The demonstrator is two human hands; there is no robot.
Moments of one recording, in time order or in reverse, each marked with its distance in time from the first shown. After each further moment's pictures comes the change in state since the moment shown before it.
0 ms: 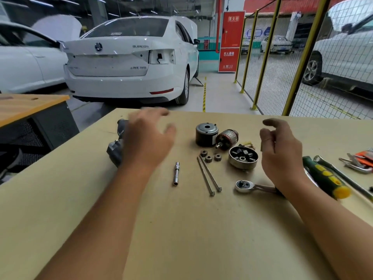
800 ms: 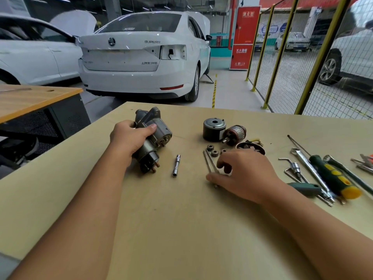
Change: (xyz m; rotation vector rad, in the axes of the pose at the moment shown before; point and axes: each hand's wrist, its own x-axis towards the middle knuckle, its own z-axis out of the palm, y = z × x) left_hand 0.013 -0.090 -0.002 -0.406 -0.148 -0.777; right_hand -0.039 -0.042 0.022 -0.458 -0.602 -0.391
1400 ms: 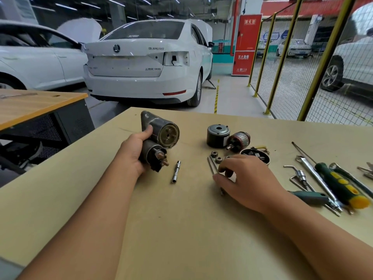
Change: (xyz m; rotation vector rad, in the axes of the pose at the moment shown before) left_hand -0.011 -0.002 0.006 -0.632 -0.217 -0.275; right_hand -0.002 -0.009 -0.005 0.126 0.023 -0.032
